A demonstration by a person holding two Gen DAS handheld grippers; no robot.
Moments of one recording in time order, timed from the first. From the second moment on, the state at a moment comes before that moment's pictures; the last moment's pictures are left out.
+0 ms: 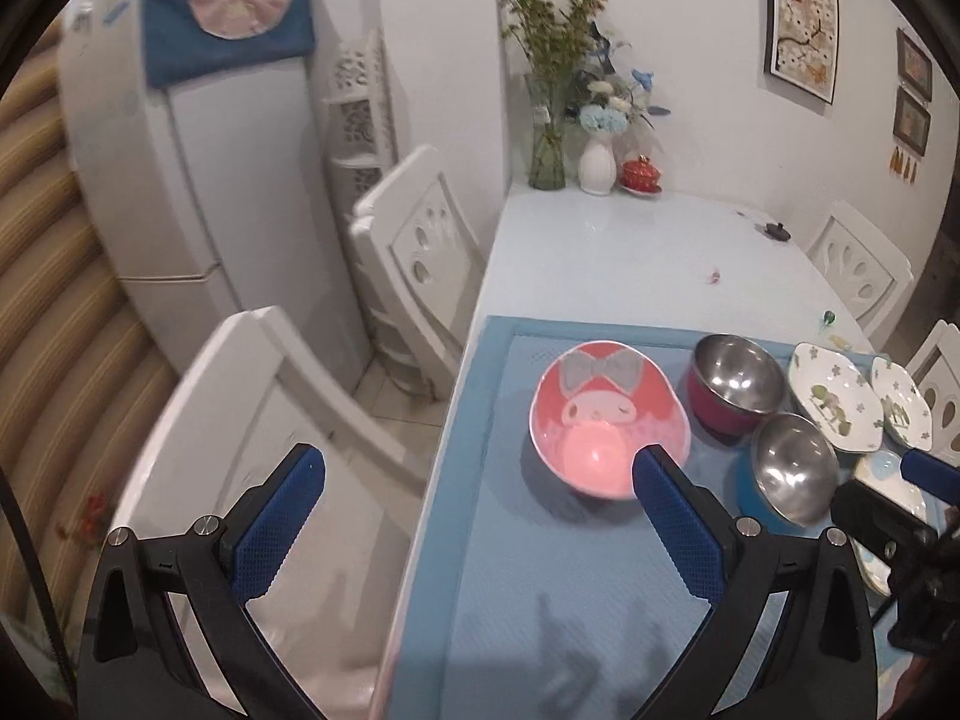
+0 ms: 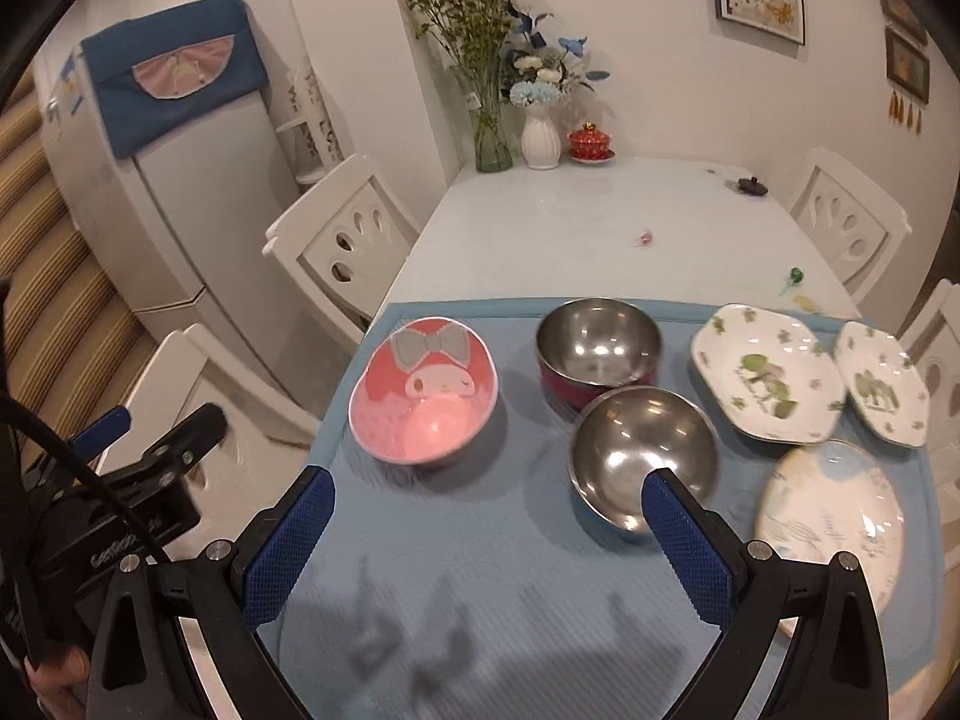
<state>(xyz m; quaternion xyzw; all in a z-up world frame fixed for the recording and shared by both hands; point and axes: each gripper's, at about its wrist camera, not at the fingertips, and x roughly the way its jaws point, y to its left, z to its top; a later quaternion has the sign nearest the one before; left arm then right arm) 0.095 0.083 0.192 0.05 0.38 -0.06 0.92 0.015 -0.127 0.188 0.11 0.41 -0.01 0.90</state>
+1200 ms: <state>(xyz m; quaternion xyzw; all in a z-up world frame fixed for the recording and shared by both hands) 0.236 0.053 0.038 -0.06 0.53 -0.27 0.80 0.158 -0.110 0.057 0.13 0.54 -0.06 0.83</state>
